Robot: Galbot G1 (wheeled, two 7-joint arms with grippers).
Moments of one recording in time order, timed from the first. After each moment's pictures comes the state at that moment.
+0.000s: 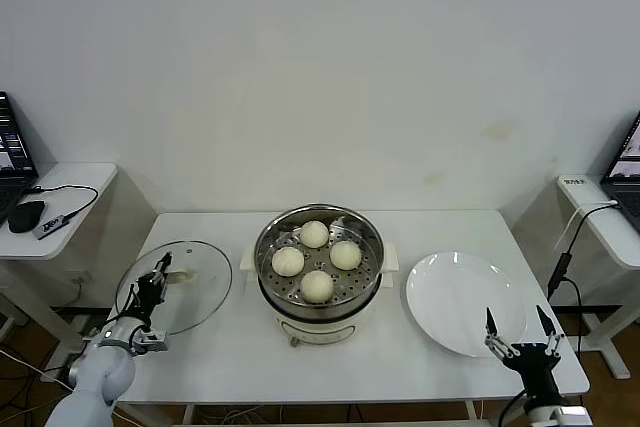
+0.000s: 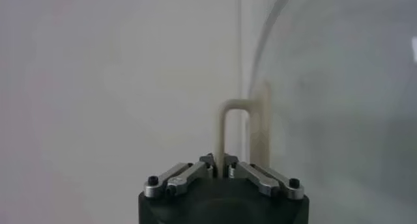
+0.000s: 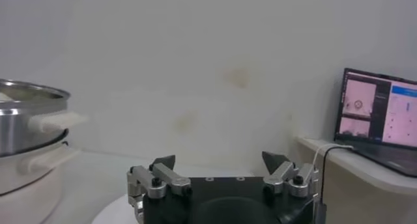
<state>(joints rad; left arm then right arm) 1.07 -1.06 -0.52 -1.30 1.11 -0.15 -0.21 -1.66 1.50 0.90 2.01 0.09 0.13 -0.19</state>
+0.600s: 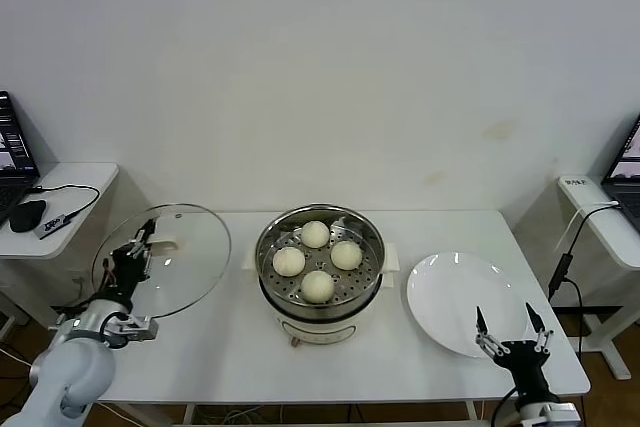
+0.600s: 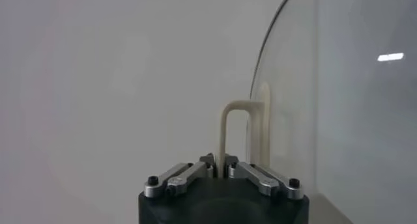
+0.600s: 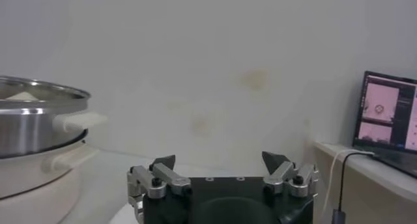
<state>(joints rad) 1.29 -0.93 -0.59 -1.88 0.93 0.10 0.00 -1.64 1.50 0.87 1.99 0.05 0.14 -0.19</state>
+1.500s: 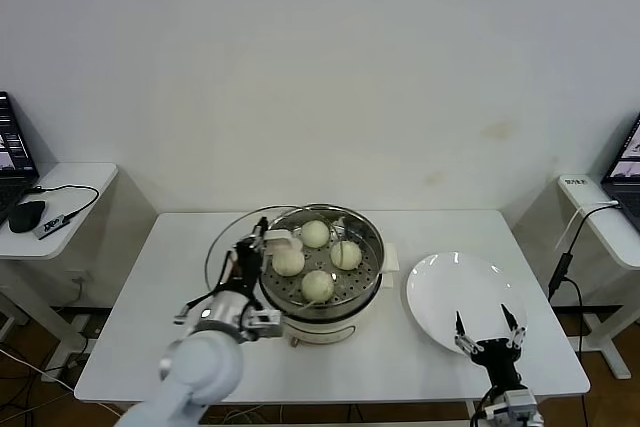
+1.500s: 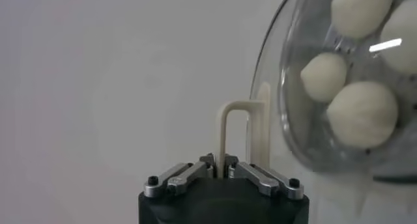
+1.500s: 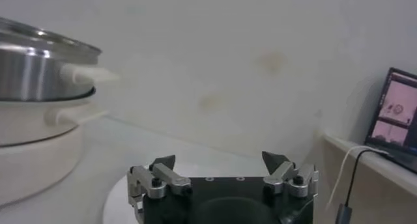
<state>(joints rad) 1.04 -1.11 -0.07 -2.06 1.15 0.49 0.29 -1.55 1.55 0.82 1.88 -0.17 0.13 -0.17</state>
